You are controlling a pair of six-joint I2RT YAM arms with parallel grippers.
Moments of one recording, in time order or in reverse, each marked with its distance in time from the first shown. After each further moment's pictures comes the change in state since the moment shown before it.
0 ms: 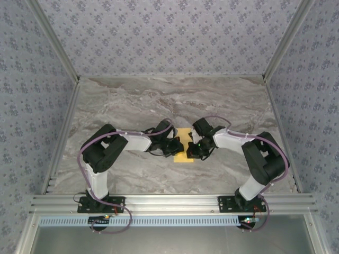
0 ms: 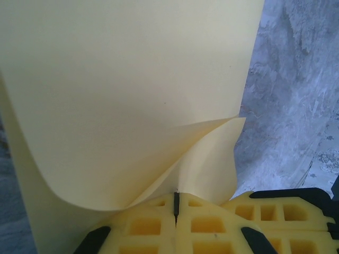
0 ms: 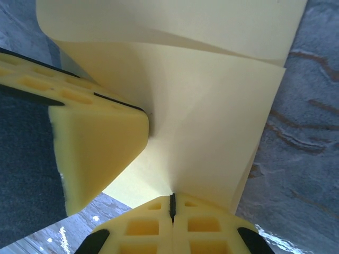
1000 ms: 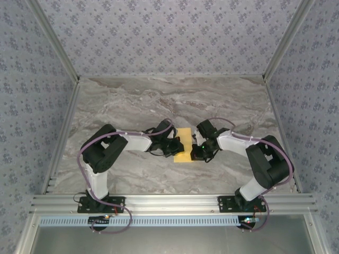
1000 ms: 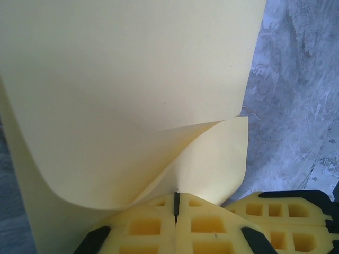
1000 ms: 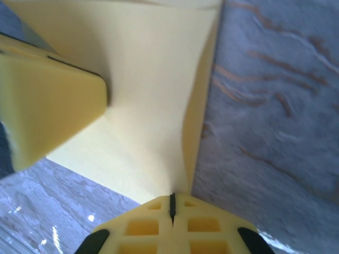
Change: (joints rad) left arm -0.002 -0.001 0.007 -0.018 -0.013 -0.008; right arm -0.033 -0.063 -0.060 -0.040 0.017 -0.044
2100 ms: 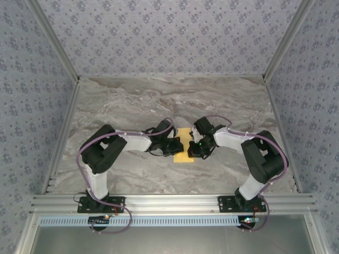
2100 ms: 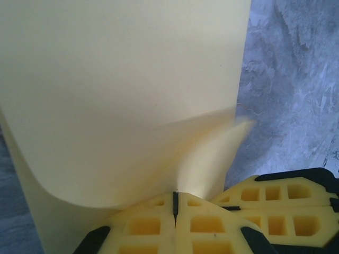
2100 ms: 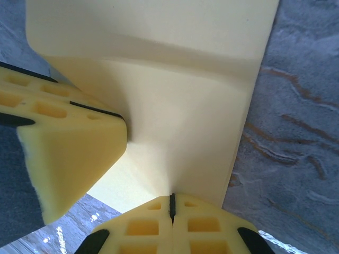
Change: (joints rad) left arm -0.007 -0.019 0.000 0.000 -0.016 0.073; right arm 0.008 0.082 0.068 0.031 -0.021 0.003
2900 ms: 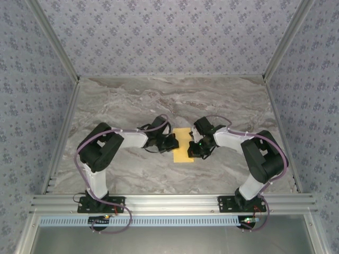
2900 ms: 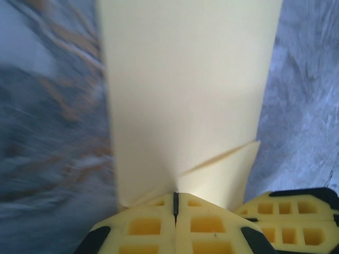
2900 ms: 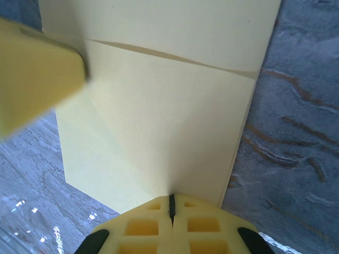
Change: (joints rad) left arm 0.103 -0.001 0.009 -0.063 0.006 0.082; right arm 0.000 0.007 0.000 -0.001 0.006 -0.014
